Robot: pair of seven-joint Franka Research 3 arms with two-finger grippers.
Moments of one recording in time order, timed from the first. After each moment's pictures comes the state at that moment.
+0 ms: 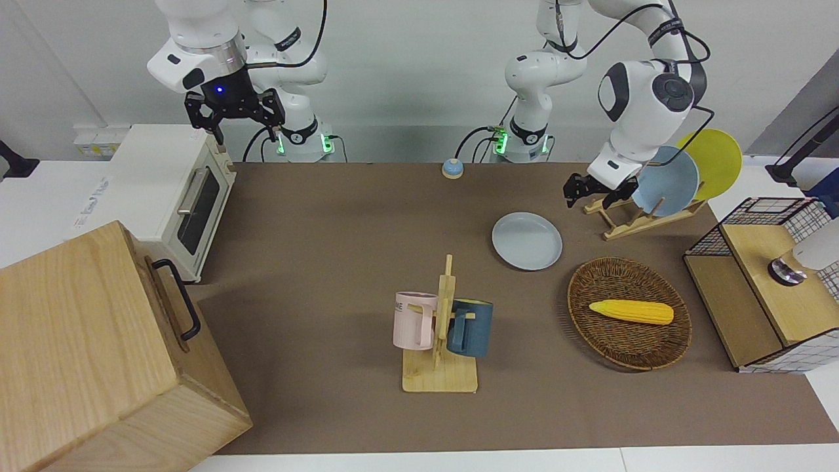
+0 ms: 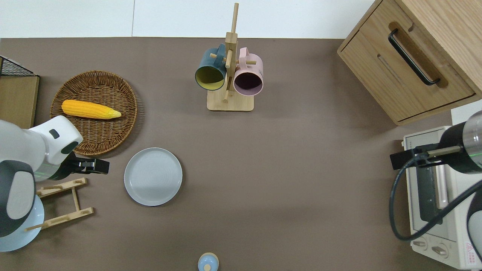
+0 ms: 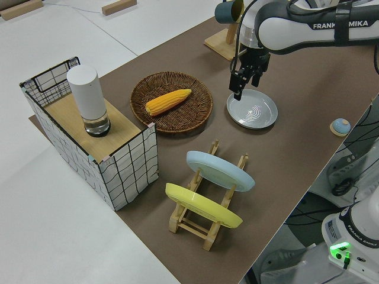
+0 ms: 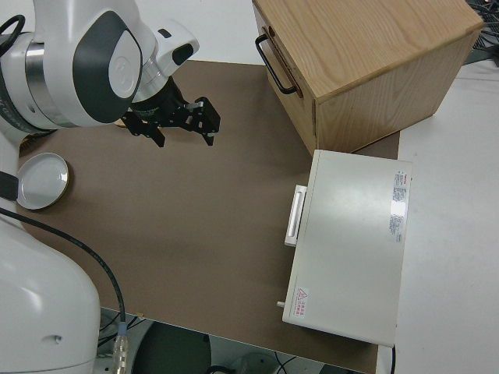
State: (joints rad) left arm 0.28 -0.10 -0.32 -2.15 -0.05 1.91 0.08; right arm -0.05 -0.06 0.16 -1.54 -0.04 1.40 0.01
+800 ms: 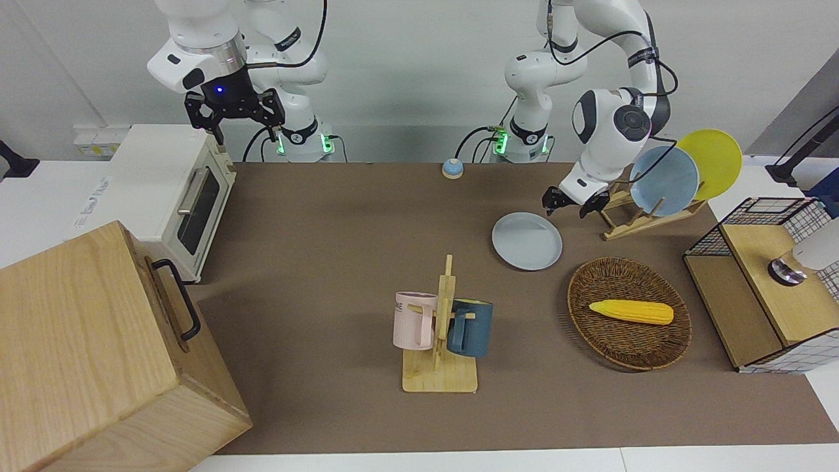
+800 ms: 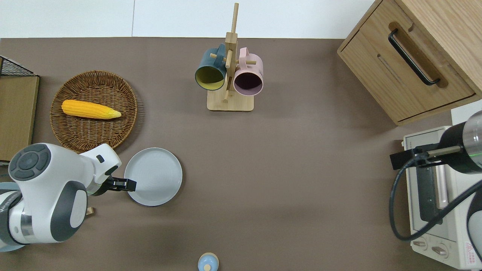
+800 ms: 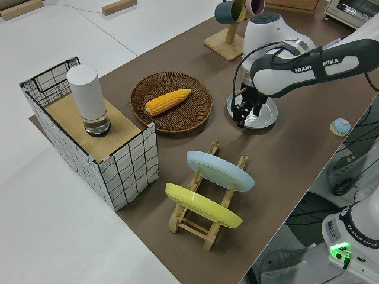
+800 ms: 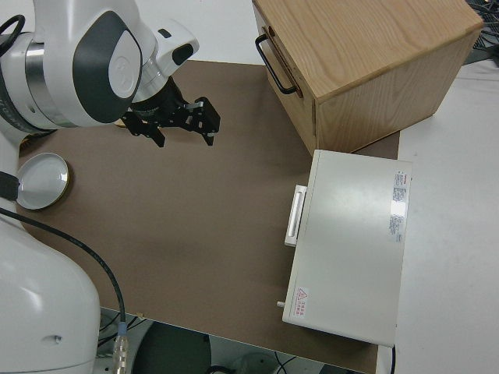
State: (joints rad) left arm 0.26 -0.02 -0.33 -2.35 -0.05 2.17 0.08; right arm -0.05 -0.06 0.16 -1.54 -0.04 1.40 0.01
